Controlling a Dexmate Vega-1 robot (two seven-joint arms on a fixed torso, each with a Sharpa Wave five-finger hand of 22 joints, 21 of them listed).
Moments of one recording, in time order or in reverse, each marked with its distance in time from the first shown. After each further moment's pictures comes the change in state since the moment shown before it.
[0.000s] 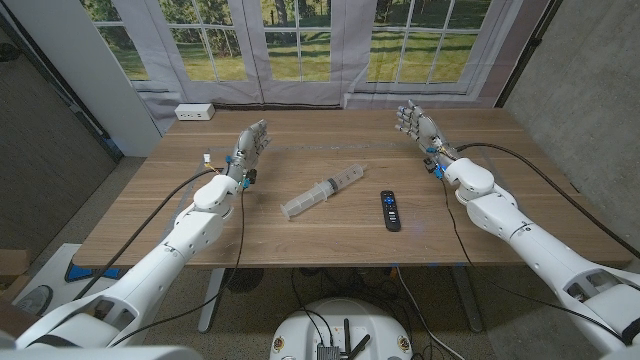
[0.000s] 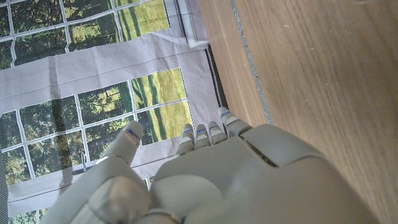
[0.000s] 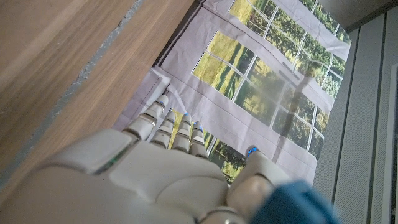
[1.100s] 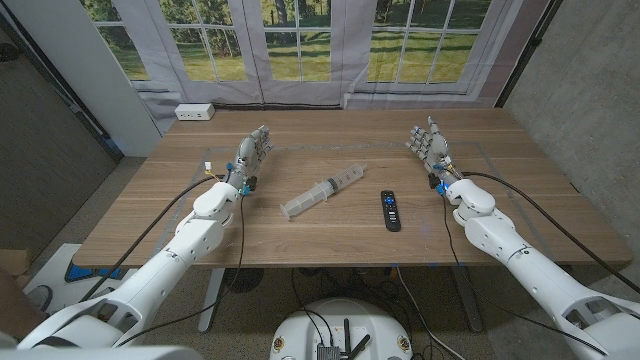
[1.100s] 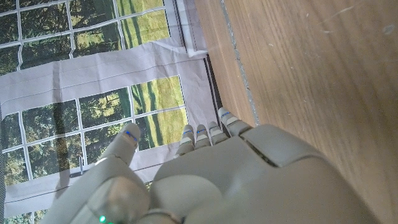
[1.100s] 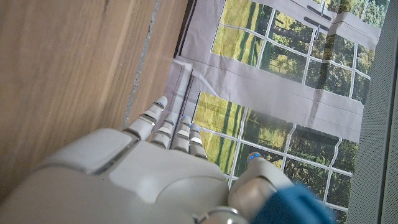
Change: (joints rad) left arm 0.005 -0.015 0.007 0.057 -0.017 -0.052 -0.068; left_hand -0.004 -0.004 -0.006 0.017 0.000 -0.013 0.006 0.000 0.000 -0.009 0.009 0.000 0.000 -0.009 0.009 -0.004 0.000 -0.011 0.000 0.000 0.000; right arm -0.111 0.070 0.089 0.025 0.214 -0.034 -0.026; right_hand -0.049 -0.032 -0.045 0.057 0.000 -0.046 0.054 -0.008 0.000 -0.018 0.011 -0.004 0.000 -0.029 0.003 0.000 0.028 -0.023 0.002 -0.005 0.000
